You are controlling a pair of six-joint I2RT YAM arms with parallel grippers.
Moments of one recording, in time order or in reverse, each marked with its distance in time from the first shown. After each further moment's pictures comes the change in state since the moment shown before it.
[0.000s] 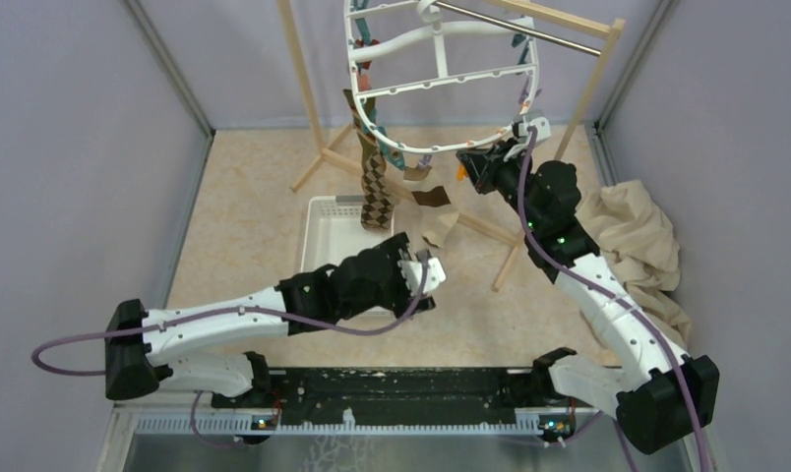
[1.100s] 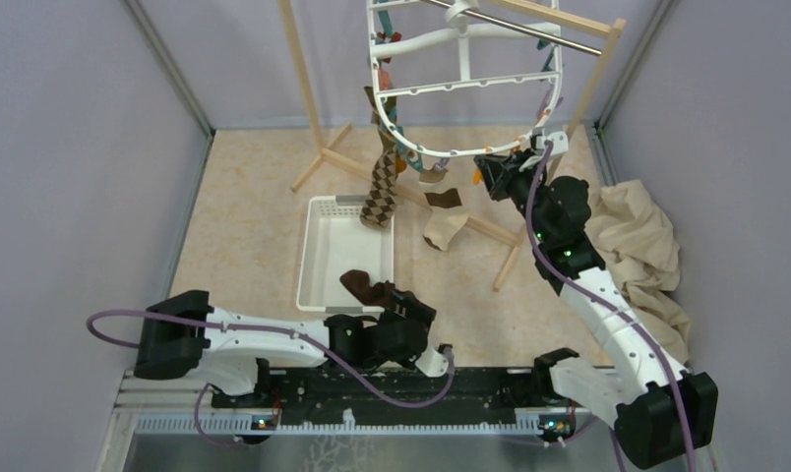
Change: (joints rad) left arm -0.278 0.198 -0.182 -0.074 -0.253 0.484; right arm -0.076 -0.069 -0.129 0.096 0.022 0.008
